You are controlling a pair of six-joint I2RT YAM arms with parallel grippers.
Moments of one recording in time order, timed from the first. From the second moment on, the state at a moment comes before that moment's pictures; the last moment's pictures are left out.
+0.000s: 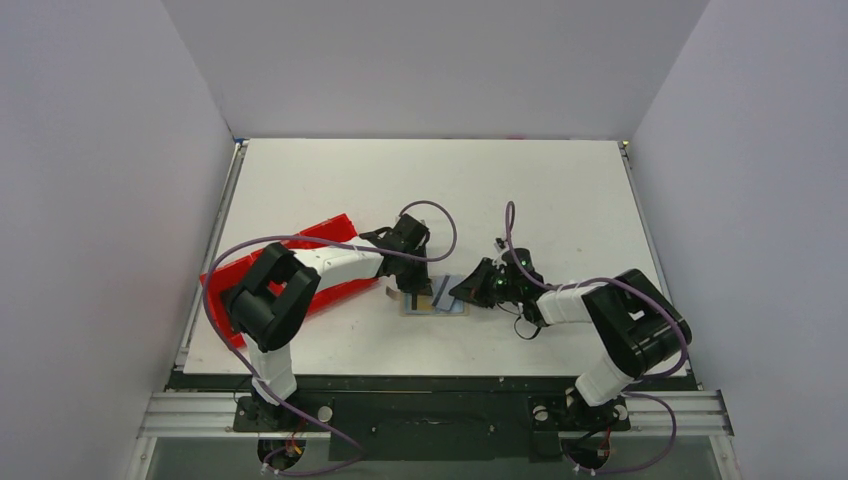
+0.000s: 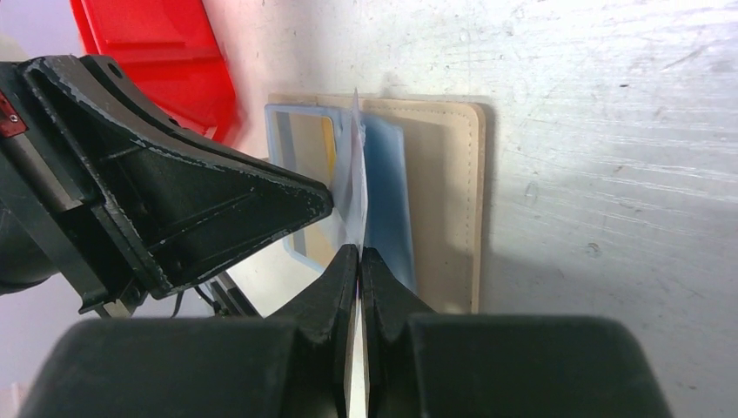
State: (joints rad) left arm -0.72 1.85 1.13 -0.35 0.12 -0.79; right arm 0.49 1.59 0.46 0.50 -0.40 1.01
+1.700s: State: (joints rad) left arm -0.72 1.86 1.14 -0.35 0.12 -0.80; right arm 0.44 1.55 0.51 0.24 -0.48 0.79
